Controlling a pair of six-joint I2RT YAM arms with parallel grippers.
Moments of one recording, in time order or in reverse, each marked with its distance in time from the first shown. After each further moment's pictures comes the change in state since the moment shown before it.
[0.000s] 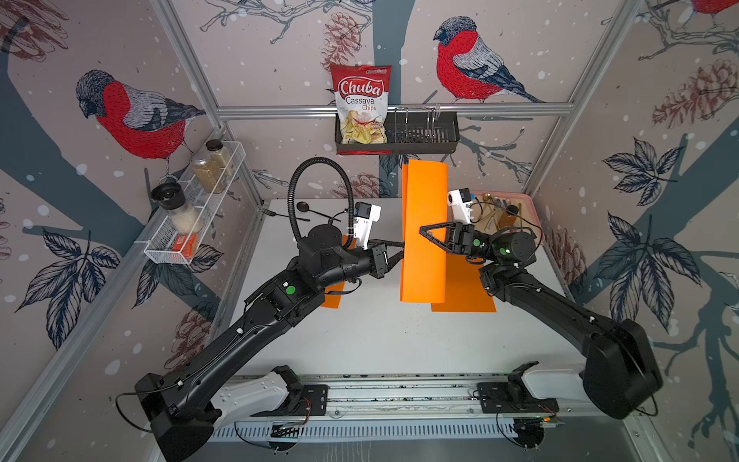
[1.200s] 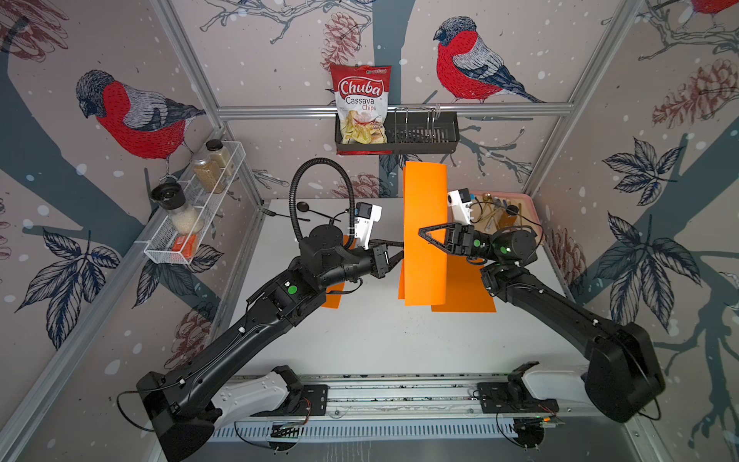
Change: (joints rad) left arm 0.000 0.006 -0.009 0.018 0.001 0.000; right arm -0.001 -0.019 0.007 -0.060 -0.022 -0.027
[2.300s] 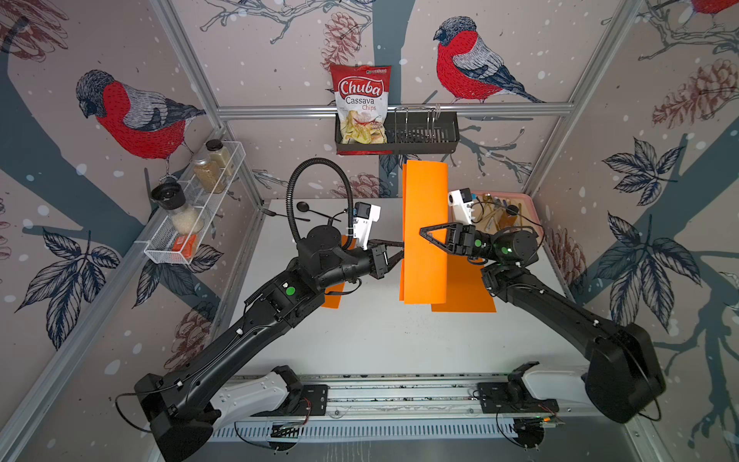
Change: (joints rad) left arm -0.003 -0.010 0.000 0.000 -0.001 0.000; right arm -0.004 -0.002 -0.002 0.012 0.001 0.004
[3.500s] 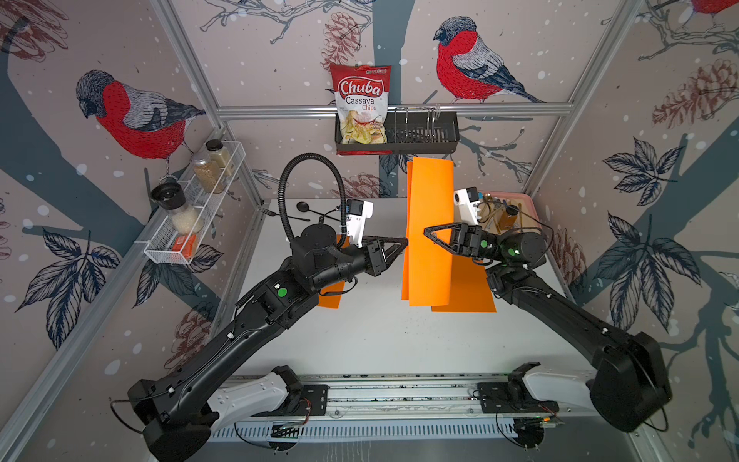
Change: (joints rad) left arm -0.002 -0.023 0.065 -0.101 -0.116 0.039; right arm -0.010 -0.047 0.004 -0.022 -0.007 -0.005
